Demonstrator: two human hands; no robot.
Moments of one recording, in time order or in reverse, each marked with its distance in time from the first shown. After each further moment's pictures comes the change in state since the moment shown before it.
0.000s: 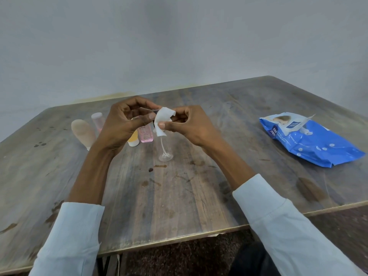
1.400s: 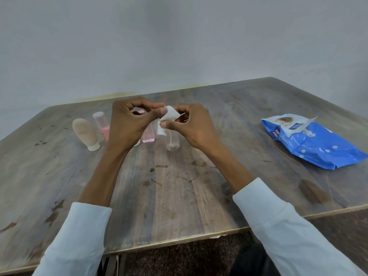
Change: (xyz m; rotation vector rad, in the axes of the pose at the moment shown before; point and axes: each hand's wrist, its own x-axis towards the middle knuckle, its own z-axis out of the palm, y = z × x) left_hand 0.003 0.006 0.024 0.208 0.269 0.072; right_hand -0.001 -0.004 0.005 -0.148 0.089 -0.083
